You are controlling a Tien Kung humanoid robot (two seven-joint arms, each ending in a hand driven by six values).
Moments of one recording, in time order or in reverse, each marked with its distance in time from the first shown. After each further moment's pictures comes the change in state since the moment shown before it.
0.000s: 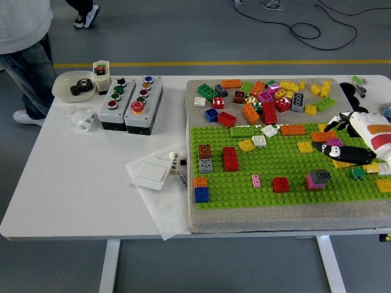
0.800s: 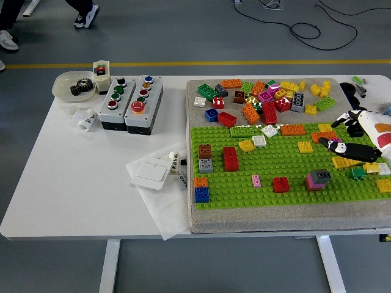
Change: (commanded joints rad) left arm 0.000 0.003 -0.007 0.000 0.014 0.000 0.003; right arm -0.001 0.000 -0.008 -0.017 0.040 -0.029 -0.040
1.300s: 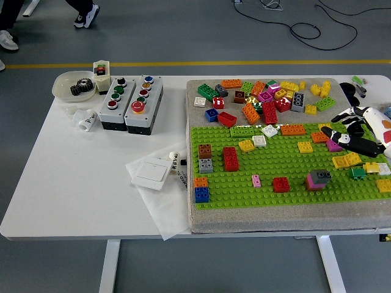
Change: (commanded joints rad) left arm -0.005 -0.002 0.003 0.002 -0.006 0.004 0.000; right arm 0.010 0.005 -0.014 0.003 0.325 -0.025 0.060
